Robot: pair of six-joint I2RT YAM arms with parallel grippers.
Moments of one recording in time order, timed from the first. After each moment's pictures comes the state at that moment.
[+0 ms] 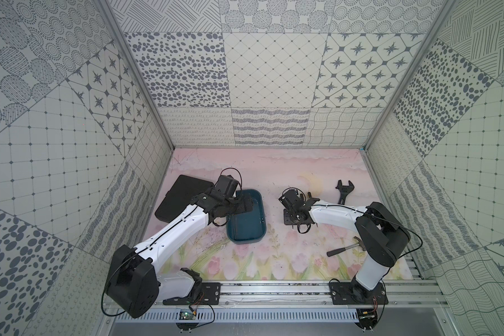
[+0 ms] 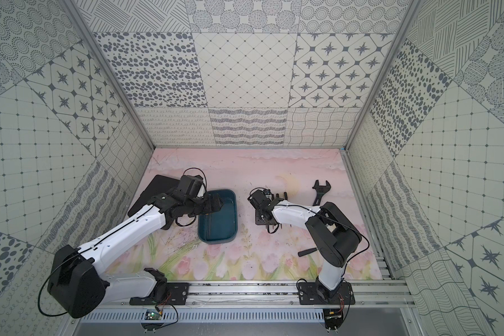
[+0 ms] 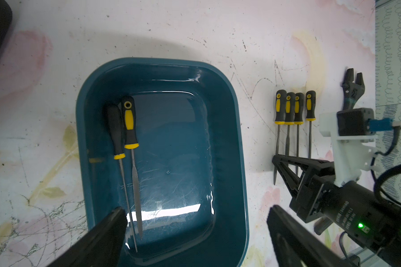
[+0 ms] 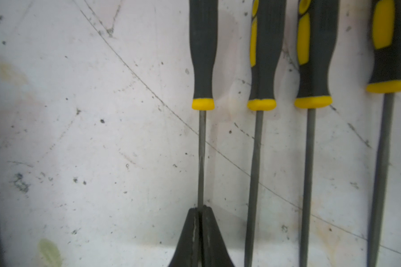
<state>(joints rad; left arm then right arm) -0.46 1.30 0.98 -0.61 0.07 -0.61 0.75 1.74 0.99 -0.47 0.25 0.67</state>
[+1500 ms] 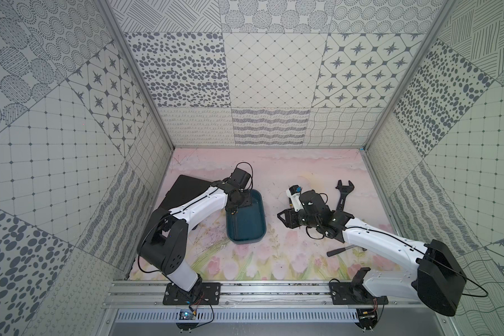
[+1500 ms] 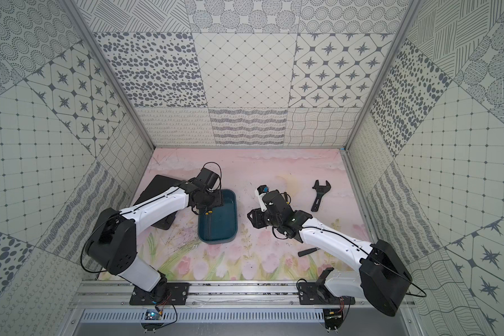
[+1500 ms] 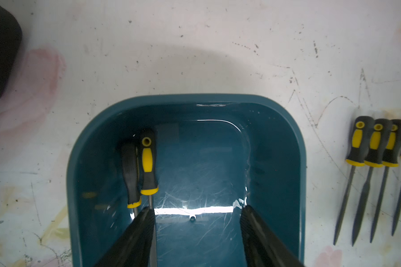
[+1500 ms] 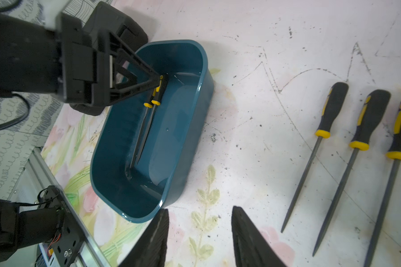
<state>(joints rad) -0.46 1.65 1.16 -0.64 -0.08 -0.60 0.77 1.25 0.77 -0.21 -0.12 0.48</state>
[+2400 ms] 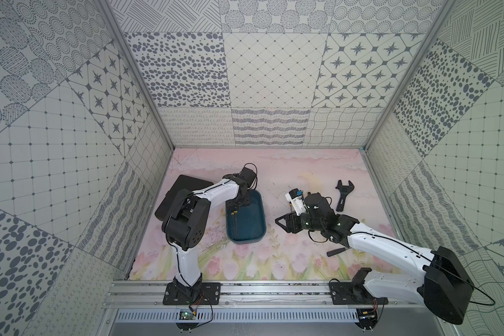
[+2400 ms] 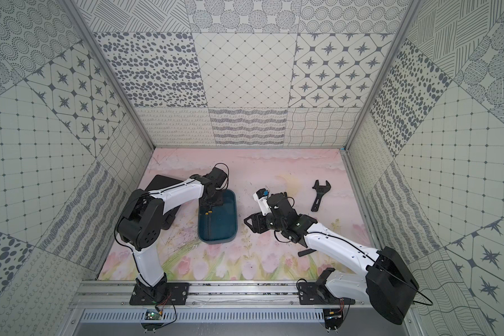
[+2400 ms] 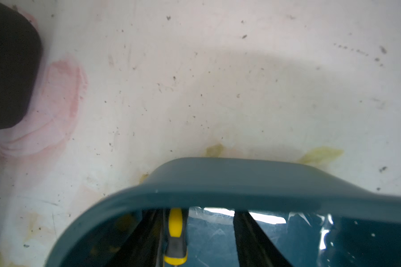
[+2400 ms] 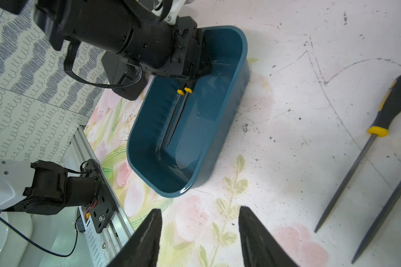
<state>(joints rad) -0.44 1.91 1.31 -0.72 -0.24 -0.61 0.76 1.20 0.70 -0.16 -0.28 0.46</state>
